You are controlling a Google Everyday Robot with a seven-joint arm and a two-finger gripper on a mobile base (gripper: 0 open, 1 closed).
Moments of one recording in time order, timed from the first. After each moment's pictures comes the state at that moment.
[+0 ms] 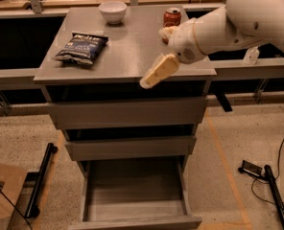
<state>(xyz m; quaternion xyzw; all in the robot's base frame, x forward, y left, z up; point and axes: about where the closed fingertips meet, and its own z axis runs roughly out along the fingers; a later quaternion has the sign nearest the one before) 0.616 -0.035 0.930 -0.57 0.69 0.17 0.43</state>
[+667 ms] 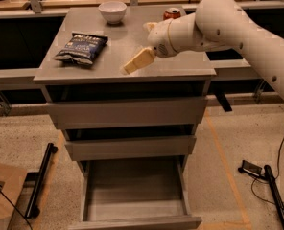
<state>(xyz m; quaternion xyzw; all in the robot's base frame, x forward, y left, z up) 0.693 0.021 0.918 -0.53 0.67 0.19 0.49</state>
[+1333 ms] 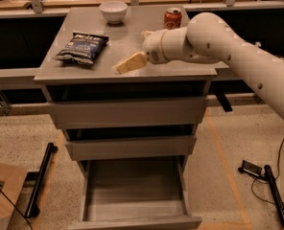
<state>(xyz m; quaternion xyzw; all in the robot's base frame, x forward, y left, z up) 0.716 0.036 0.893 -0.46 0.69 0.23 0.51</state>
